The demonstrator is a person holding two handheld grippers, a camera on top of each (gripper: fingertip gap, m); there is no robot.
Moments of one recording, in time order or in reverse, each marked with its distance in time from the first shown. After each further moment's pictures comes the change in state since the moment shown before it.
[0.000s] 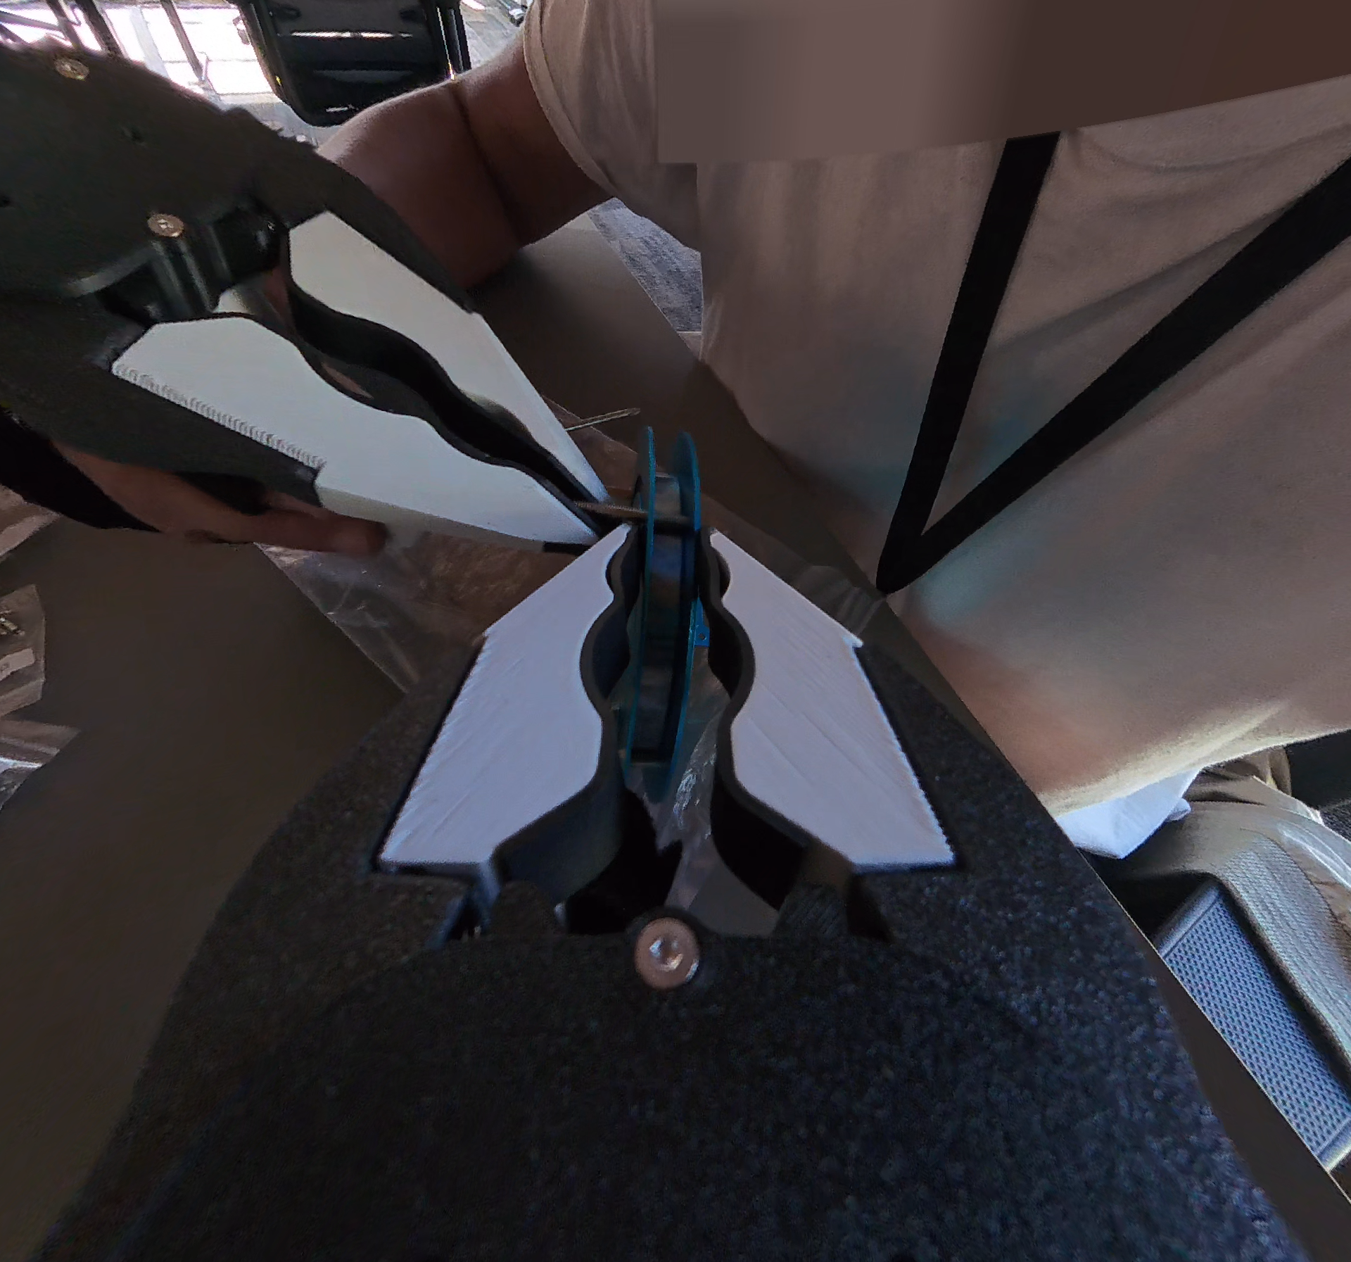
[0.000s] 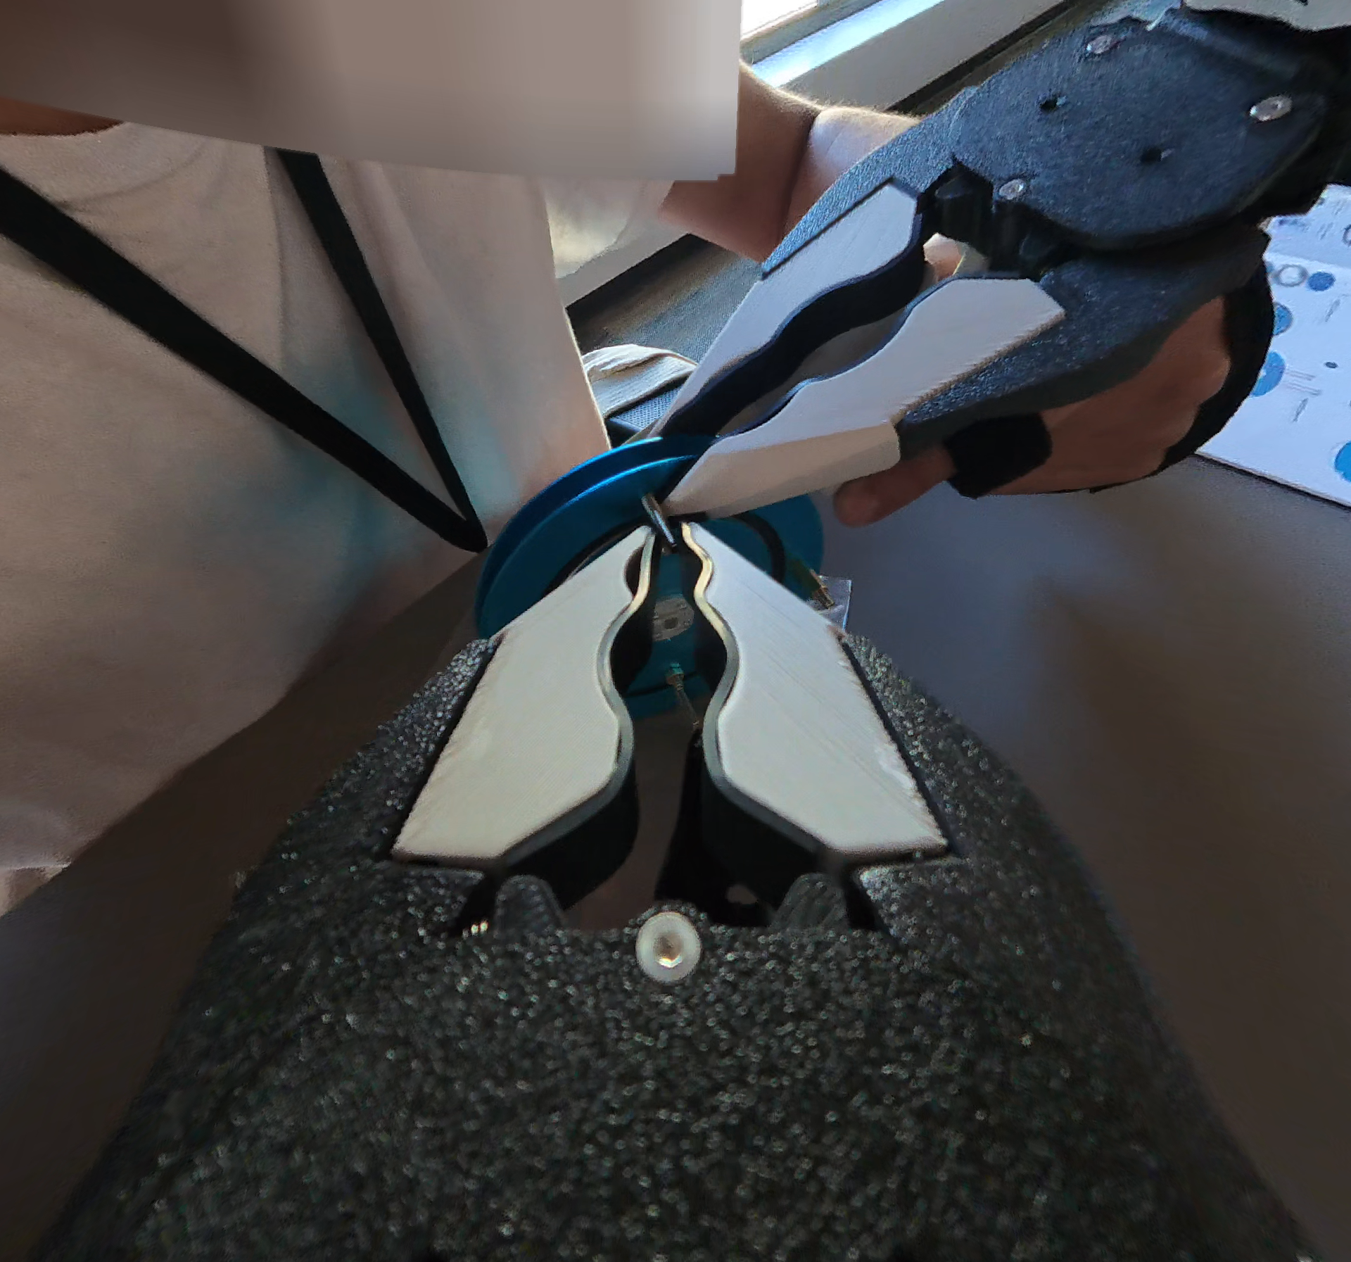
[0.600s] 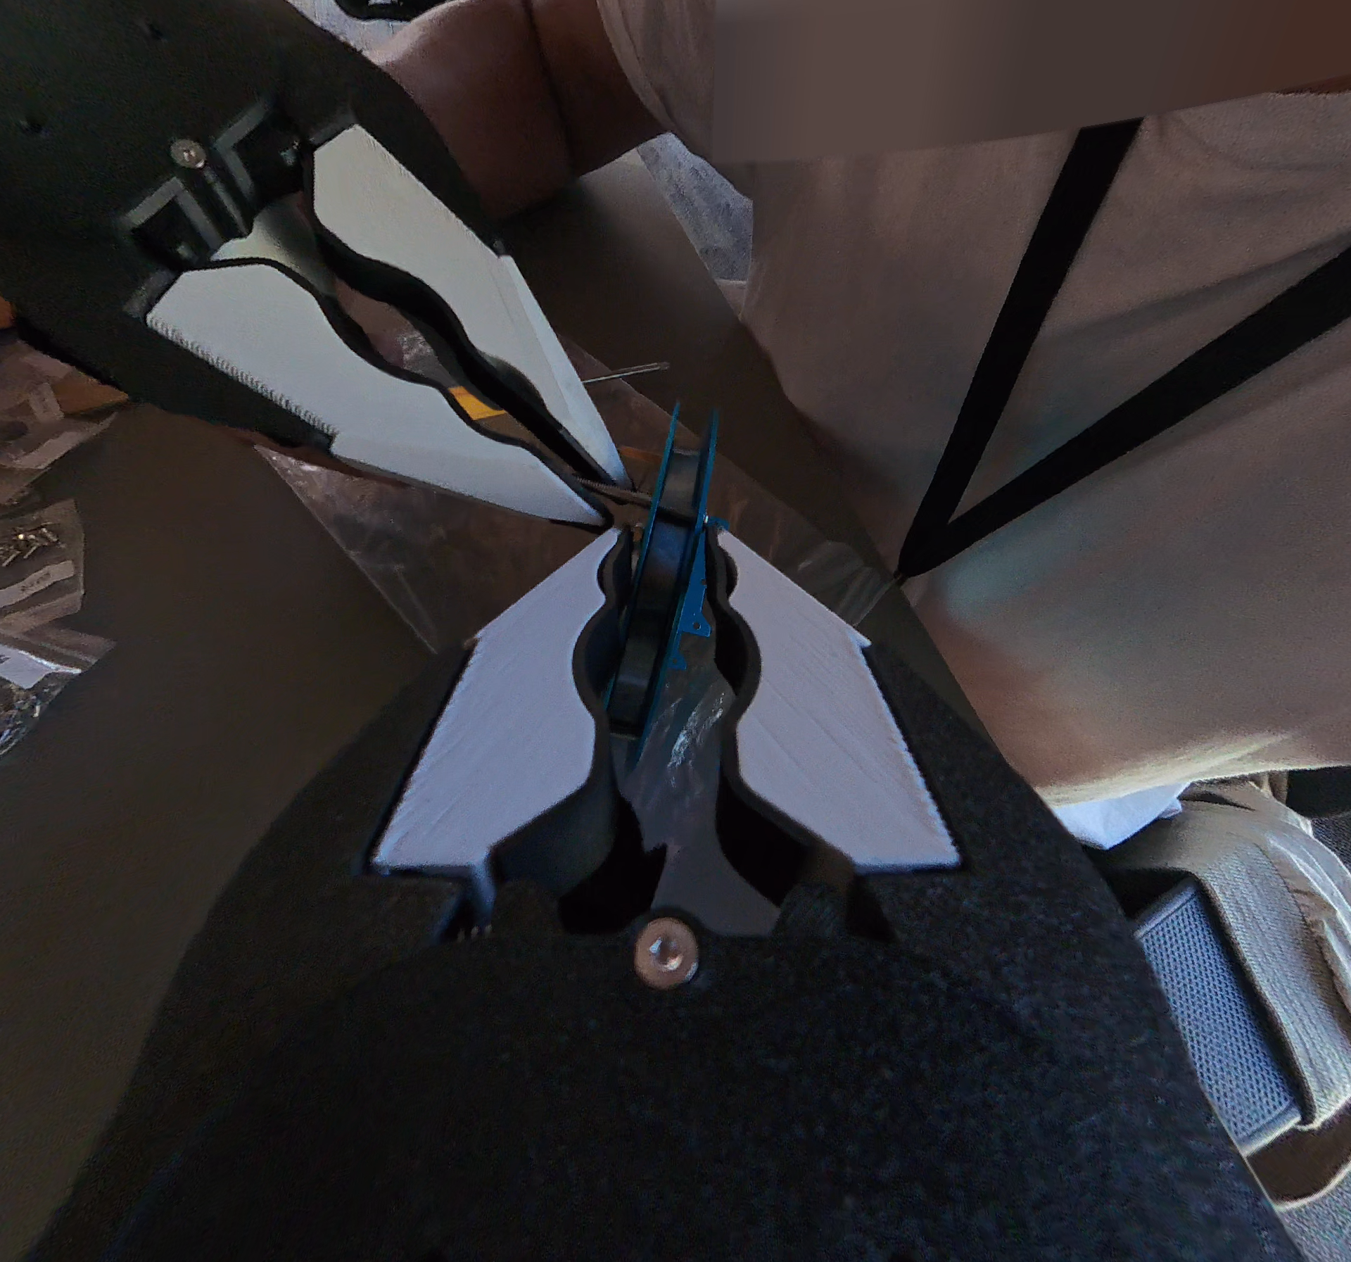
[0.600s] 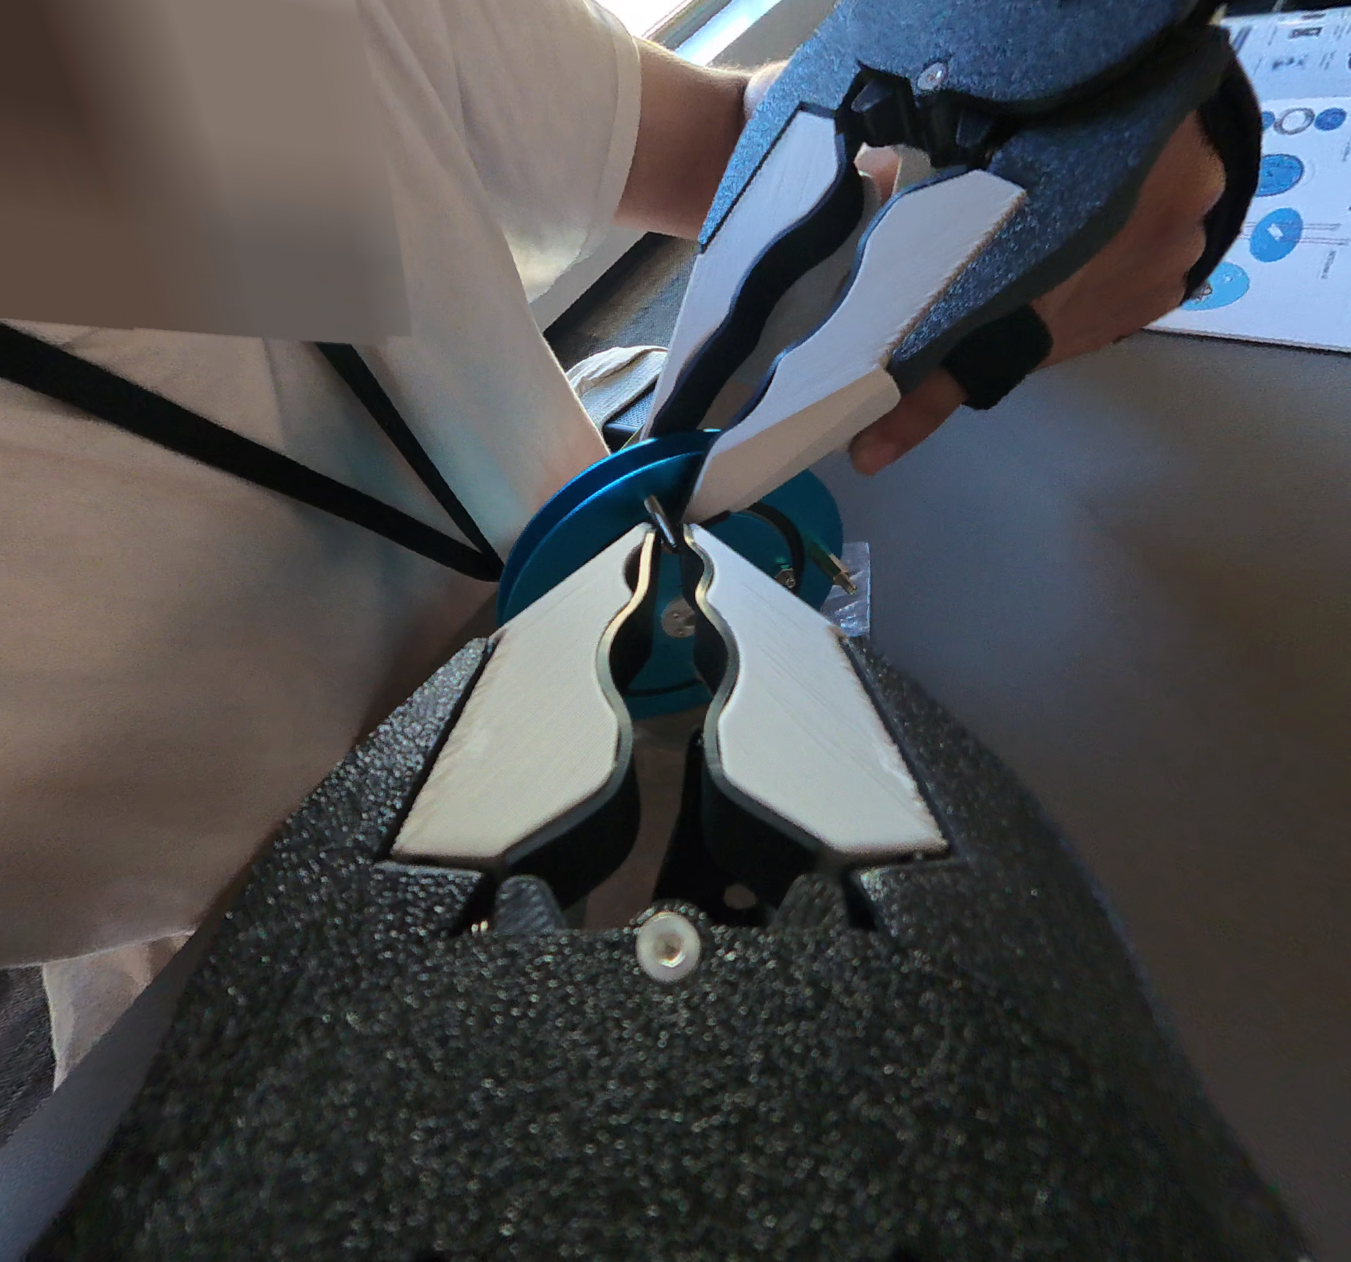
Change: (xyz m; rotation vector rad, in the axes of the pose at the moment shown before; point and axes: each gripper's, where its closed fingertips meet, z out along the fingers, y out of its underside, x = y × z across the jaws) left arm -0.003 0.005 -0.005 -0.095 -0.077 -0.054; right arm 0.003 -0.001 0.000 -0.016 0.044 0.195
